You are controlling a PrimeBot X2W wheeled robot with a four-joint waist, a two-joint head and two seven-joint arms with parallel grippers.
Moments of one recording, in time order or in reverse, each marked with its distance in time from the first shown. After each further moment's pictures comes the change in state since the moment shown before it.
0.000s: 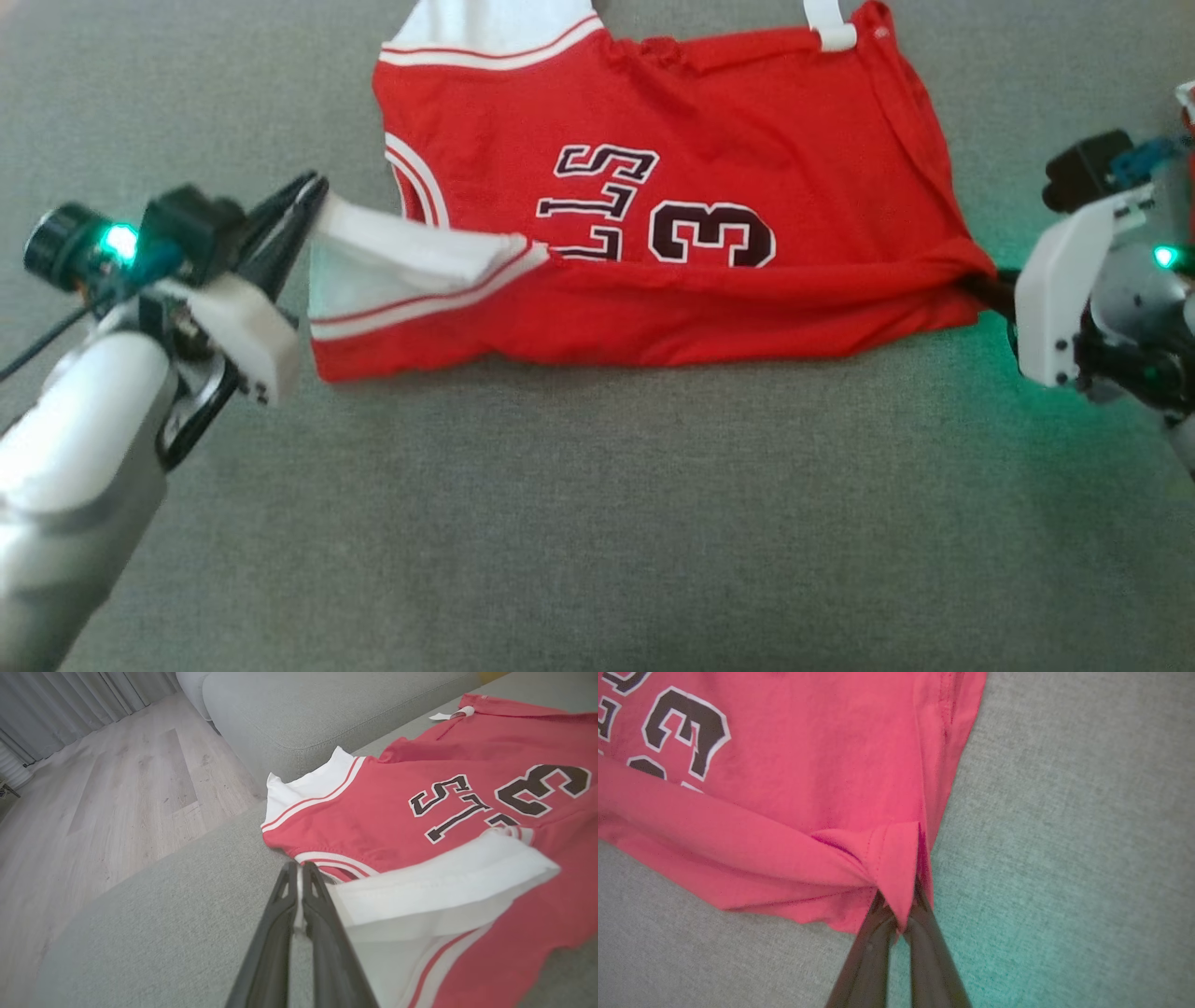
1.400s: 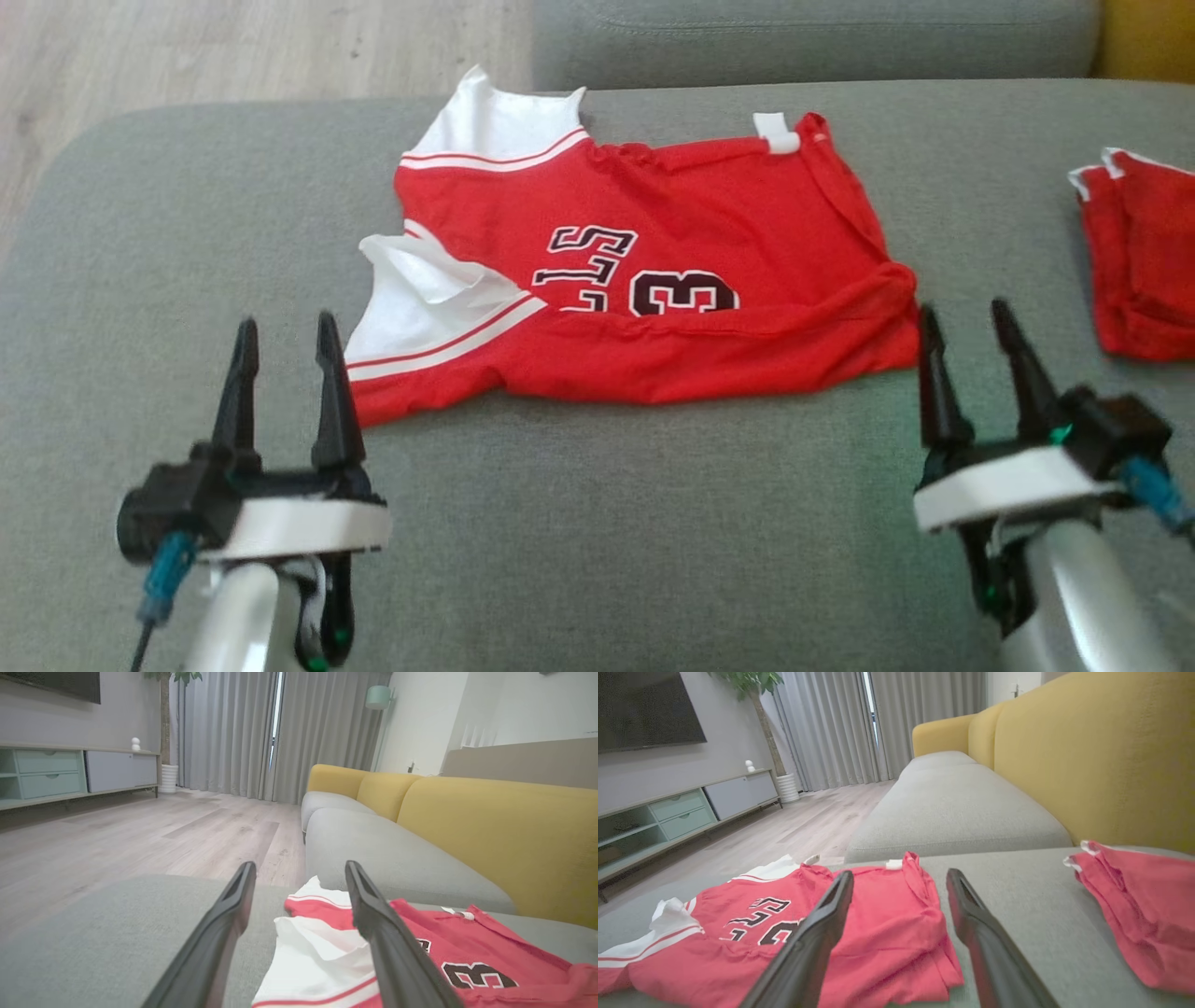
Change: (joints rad) left arm 0.558 -0.465 0.600 -0.248 0.178 0.154 -0.290; right arm 0.452 0.512 -0.547 -0.051 -0.592 0.000 -0.982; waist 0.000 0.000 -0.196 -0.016
